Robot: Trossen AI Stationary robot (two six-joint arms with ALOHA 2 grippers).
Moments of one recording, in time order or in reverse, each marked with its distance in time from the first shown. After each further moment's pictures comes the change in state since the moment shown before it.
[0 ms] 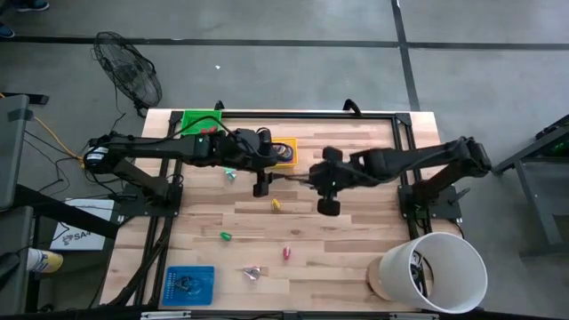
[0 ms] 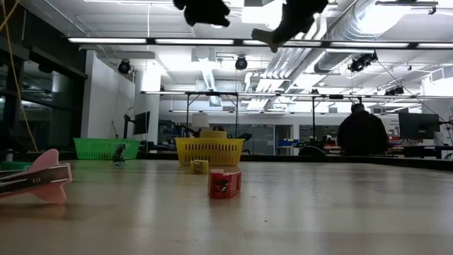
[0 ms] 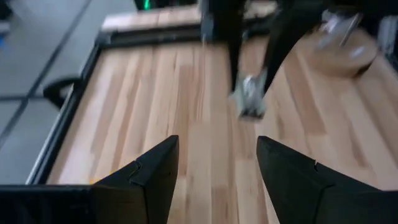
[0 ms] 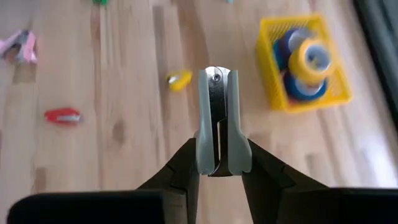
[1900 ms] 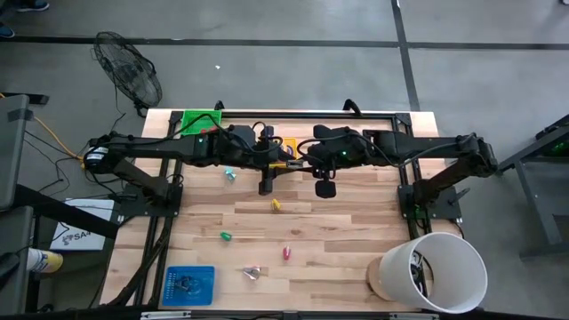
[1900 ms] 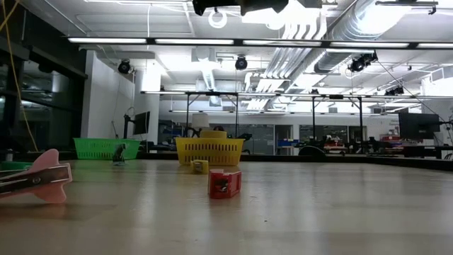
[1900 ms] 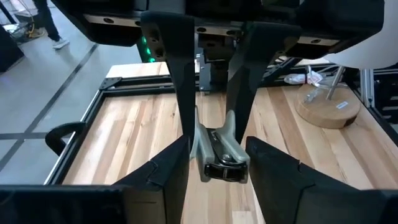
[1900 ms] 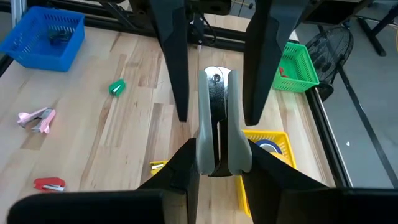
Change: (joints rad) left arm 0.000 0.000 0.000 0.183 0.024 -0.014; right arm -0.140 -0.071 0.022 0.291 -0.152 -0.316
